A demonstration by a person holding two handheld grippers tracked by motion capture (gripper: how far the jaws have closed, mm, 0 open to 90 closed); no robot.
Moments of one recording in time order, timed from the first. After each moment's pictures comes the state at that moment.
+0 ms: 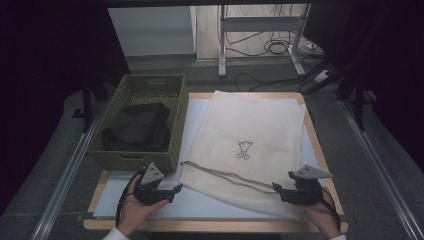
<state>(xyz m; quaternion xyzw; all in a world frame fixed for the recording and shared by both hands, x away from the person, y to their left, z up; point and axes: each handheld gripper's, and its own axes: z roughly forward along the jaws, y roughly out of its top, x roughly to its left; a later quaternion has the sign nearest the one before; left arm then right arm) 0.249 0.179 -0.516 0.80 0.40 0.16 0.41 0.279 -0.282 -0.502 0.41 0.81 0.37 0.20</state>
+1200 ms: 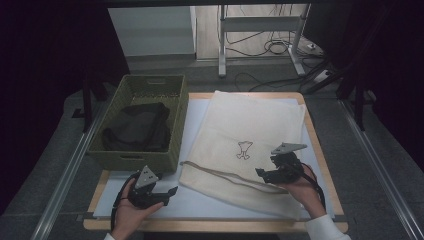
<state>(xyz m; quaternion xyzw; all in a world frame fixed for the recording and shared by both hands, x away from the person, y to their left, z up) 0.239 0.189 -0.518 0.80 0.42 0.17 0.40 0.326 -0.226 -0.462 0.38 0.85 0.33 0.15</state>
